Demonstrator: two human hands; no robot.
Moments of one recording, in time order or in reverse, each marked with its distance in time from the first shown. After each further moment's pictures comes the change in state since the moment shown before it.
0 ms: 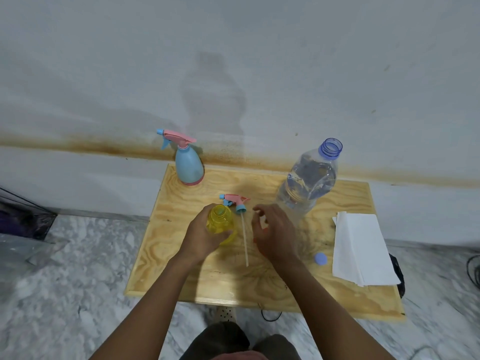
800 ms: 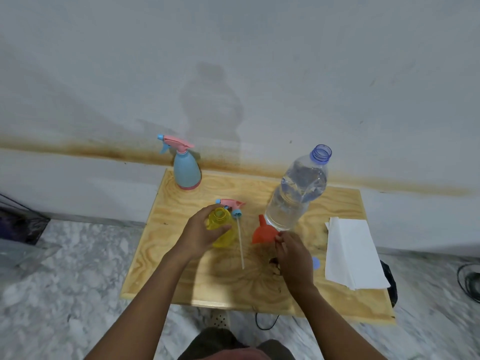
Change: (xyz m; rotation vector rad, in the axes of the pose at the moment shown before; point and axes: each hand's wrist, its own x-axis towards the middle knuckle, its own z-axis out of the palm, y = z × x) left_hand 0.005 0.017 -0.006 -0.043 -0.038 0.004; right_hand -0.050 0.058 -0.013 0.022 -0.108 0.350
